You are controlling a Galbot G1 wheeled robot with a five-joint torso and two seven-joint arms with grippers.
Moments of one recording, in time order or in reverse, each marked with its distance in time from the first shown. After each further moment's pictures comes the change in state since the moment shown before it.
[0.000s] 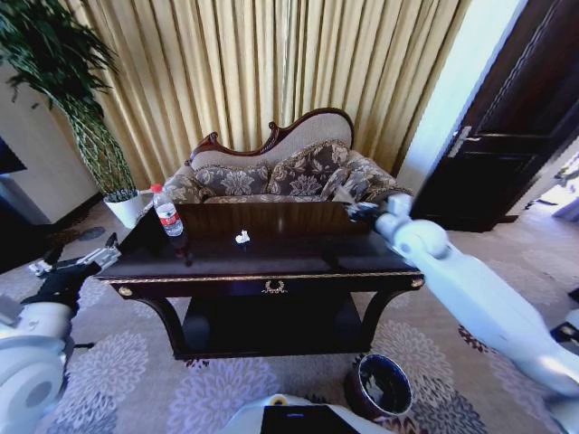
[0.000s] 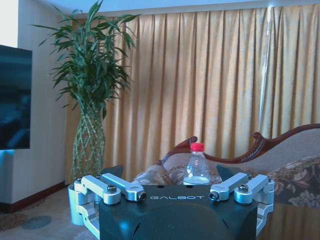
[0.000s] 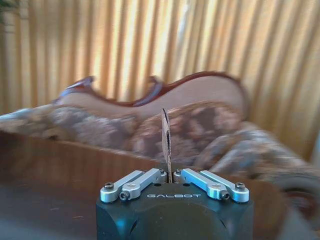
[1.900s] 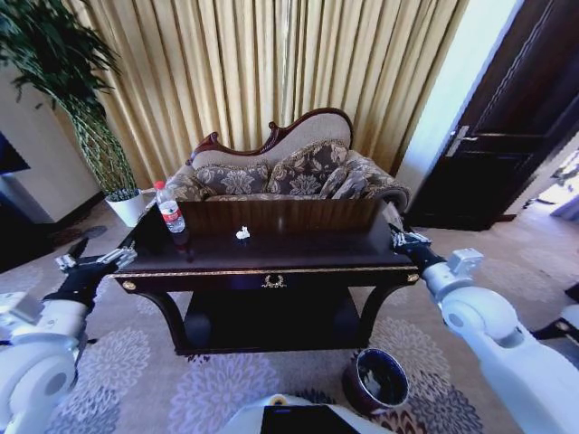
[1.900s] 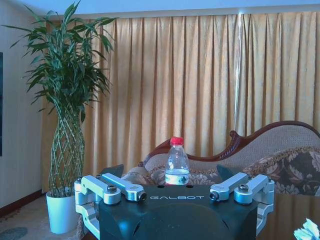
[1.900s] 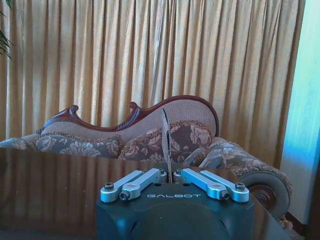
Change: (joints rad) left arm 0.015 0.000 0.039 0.051 0.067 -0.072 0.137; right arm -0.630 0.152 0.506 0.255 -0.158 0.156 -0.089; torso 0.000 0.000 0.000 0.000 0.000
